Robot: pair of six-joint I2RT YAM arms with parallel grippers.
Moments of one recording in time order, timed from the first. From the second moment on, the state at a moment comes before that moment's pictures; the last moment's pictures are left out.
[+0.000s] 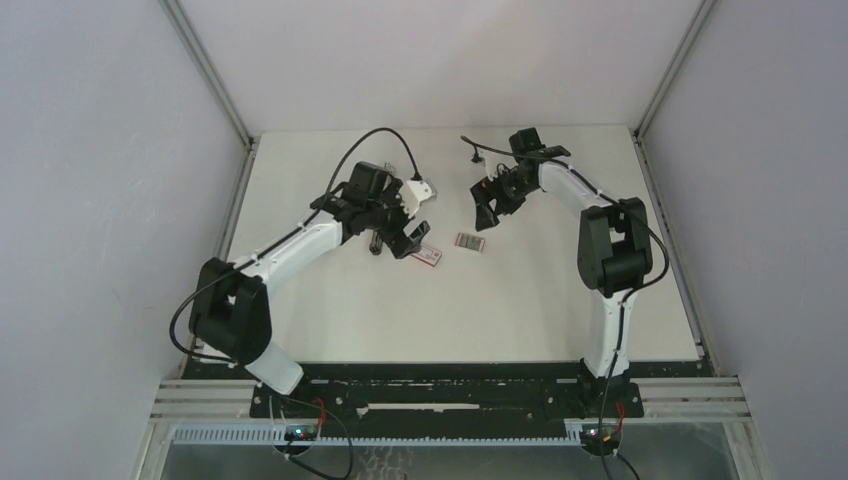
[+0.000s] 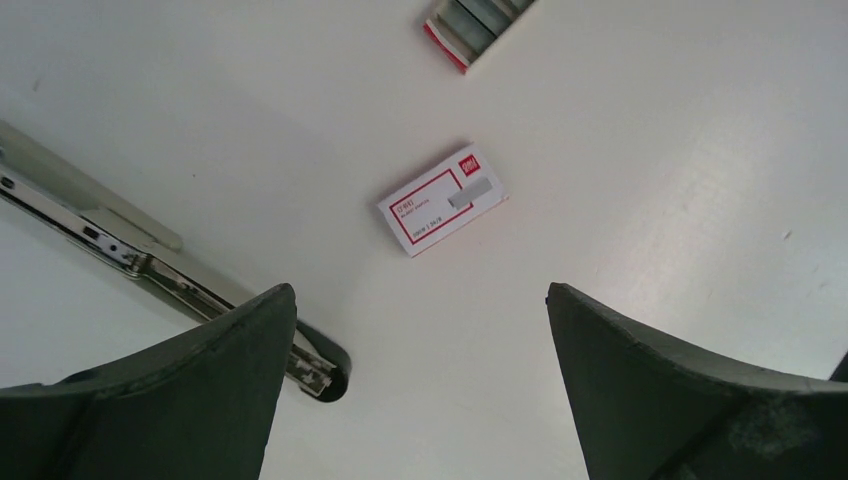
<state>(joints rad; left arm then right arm) -0.50 1.57 1.20 -0.48 0.37 0.50 0.26 2.09 1.70 -0.84 -0.59 -0.39</state>
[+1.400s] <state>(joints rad) -0.34 1.89 1.23 -0.11 0.54 -0.43 0.41 1.96 1.40 -0.57 -0.48 -0.83</state>
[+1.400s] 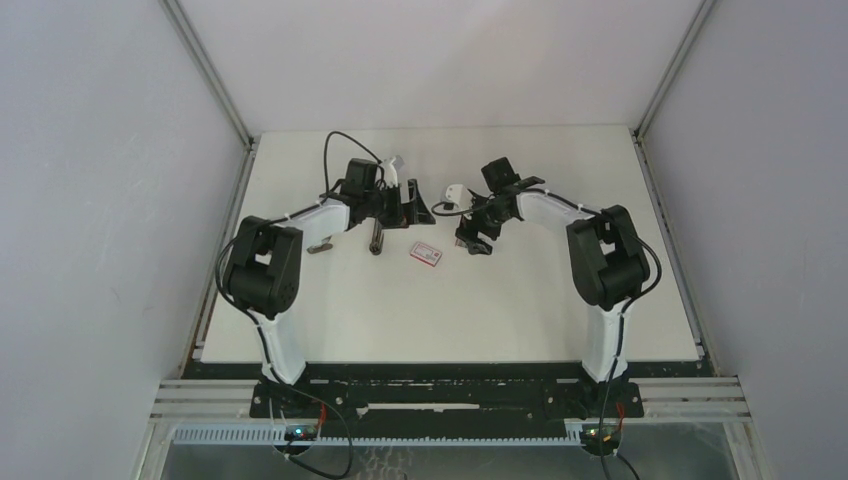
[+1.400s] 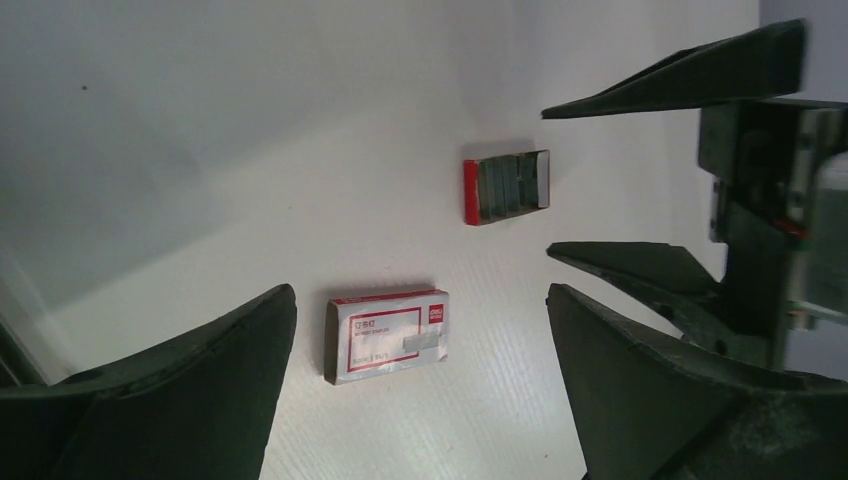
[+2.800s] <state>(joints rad) -0.30 1.94 1.10 0.07 0.61 -0.61 0.46 2.10 1.55 -0.72 -0.37 -0.87</state>
